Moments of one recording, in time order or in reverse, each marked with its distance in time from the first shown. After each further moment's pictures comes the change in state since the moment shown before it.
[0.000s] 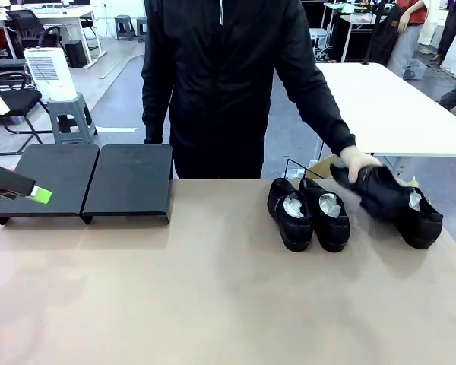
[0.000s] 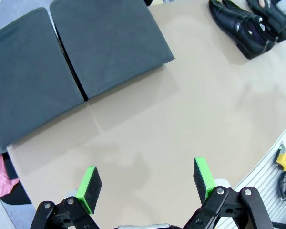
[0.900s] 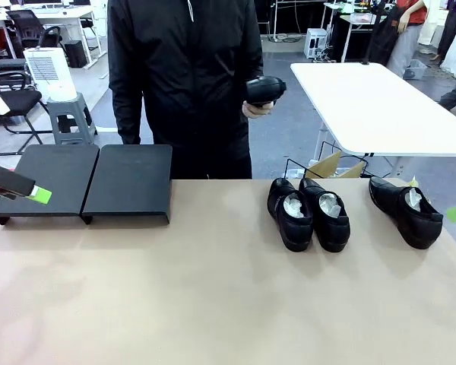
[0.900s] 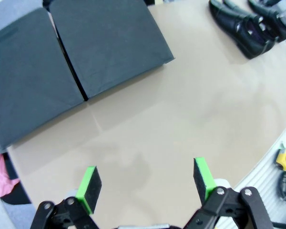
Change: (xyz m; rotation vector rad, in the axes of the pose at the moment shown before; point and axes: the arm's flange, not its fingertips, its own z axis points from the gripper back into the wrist) left arm 0.000 0.000 0.000 0.001 0.000 -0.001; right arm 0.060 0.064 -0.022 -0.156 -0.011 0.071
